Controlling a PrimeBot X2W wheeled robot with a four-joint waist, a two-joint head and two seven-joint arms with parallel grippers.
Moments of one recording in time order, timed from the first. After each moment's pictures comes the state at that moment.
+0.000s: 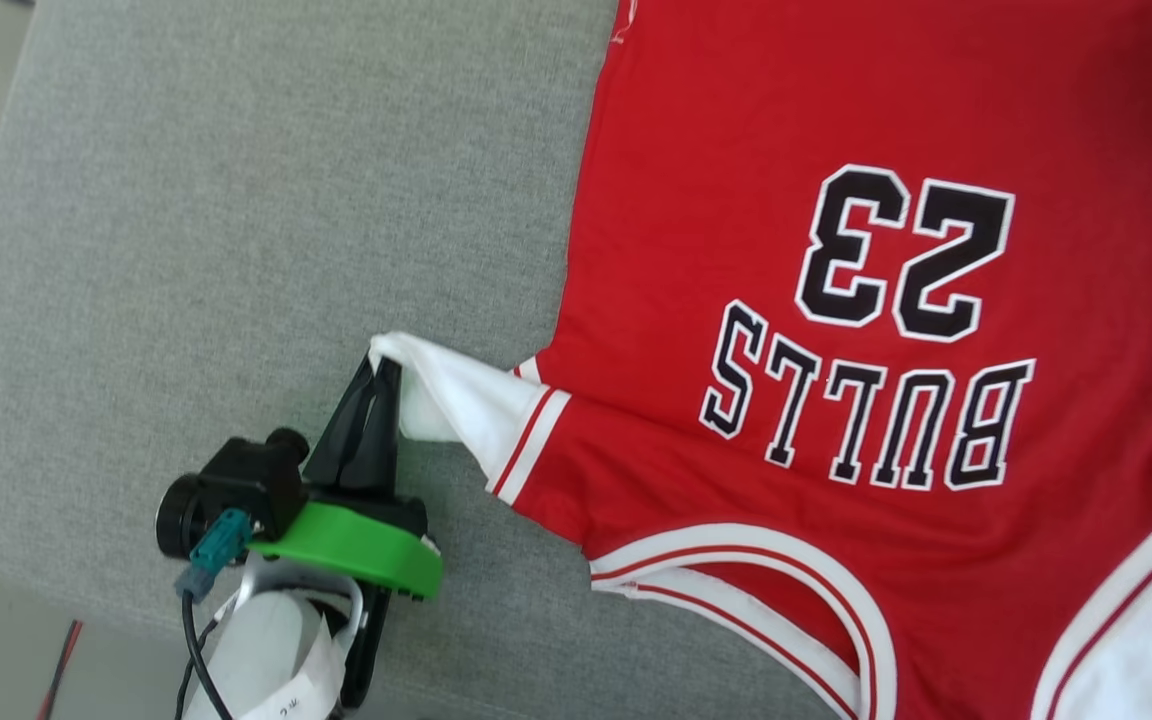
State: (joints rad) left arm -0.19 0.12 -0.16 0.12 -0.27 -0.09 -0.26; right arm -1.22 -0.57 0.44 0.69 0.58 0.13 0.74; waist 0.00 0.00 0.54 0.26
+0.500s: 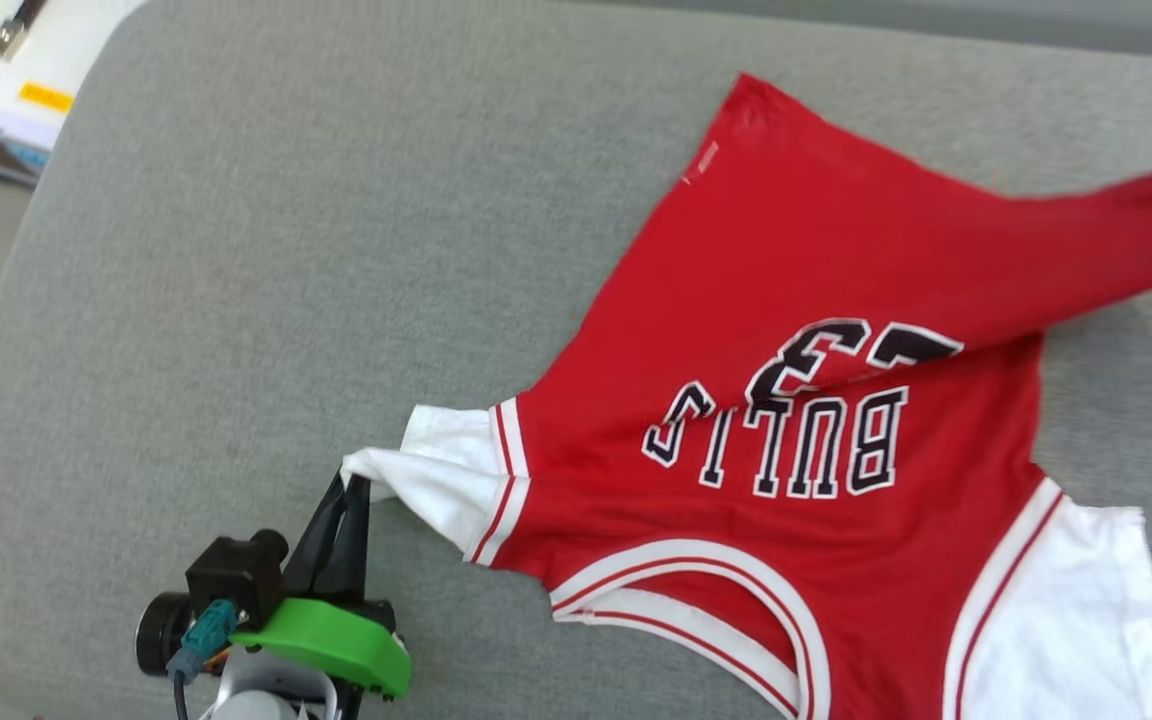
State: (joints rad) left arm -0.05 0.13 -0.12 0.18 -0.26 -0.09 -0.26; right arm -0.78 -0.92 0.59 0.28 0.87 0.13 0.53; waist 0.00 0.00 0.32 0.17
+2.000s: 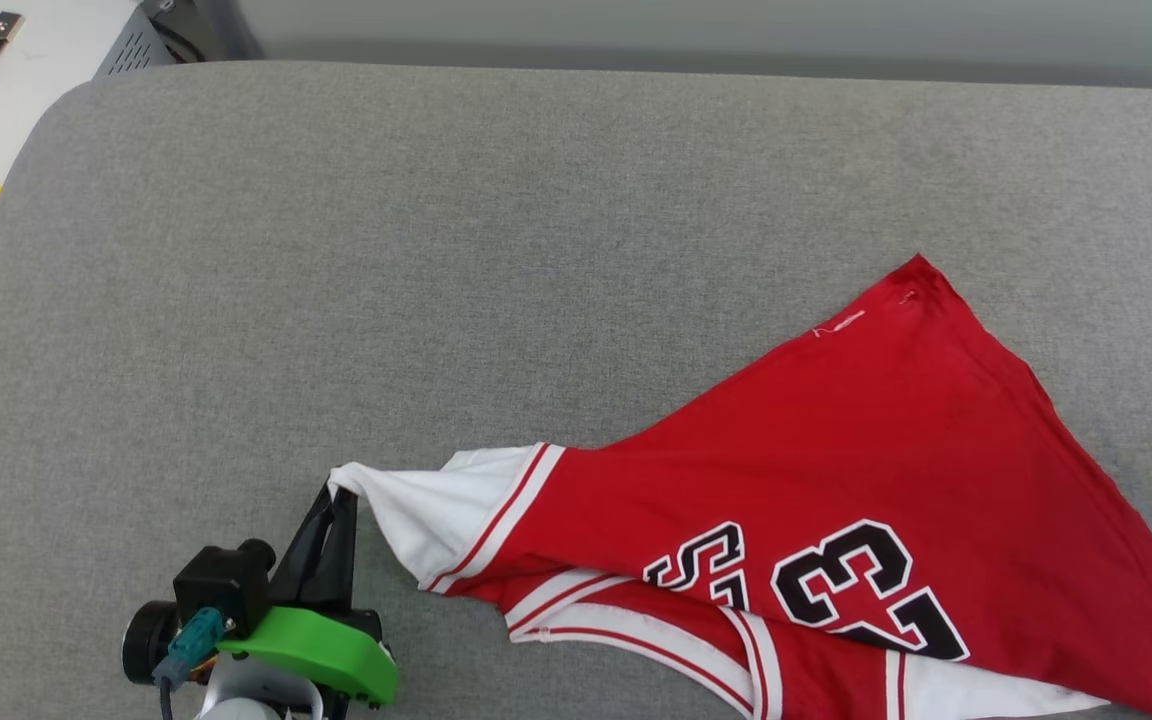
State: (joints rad) left arm -0.02 0.15 -0.10 0.19 -0.26 -0.10 -0.26; right arm -0.17 -0.73 -0.03 -0.21 0.66 0.13 0.57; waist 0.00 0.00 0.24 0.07
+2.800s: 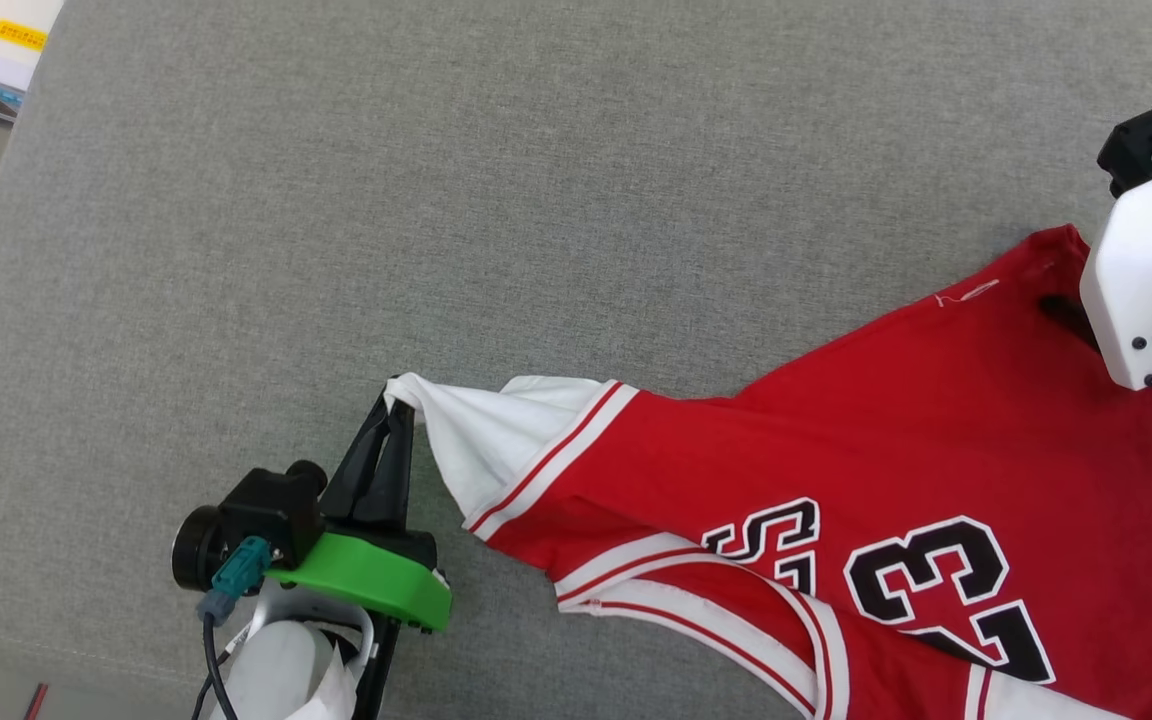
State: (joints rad) left arm -0.14 0.10 -0.14 0.15 -0.23 -0.12 -0.26; right arm -0.83 -0.67 0.63 0.40 0.69 0.13 0.84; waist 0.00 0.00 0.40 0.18
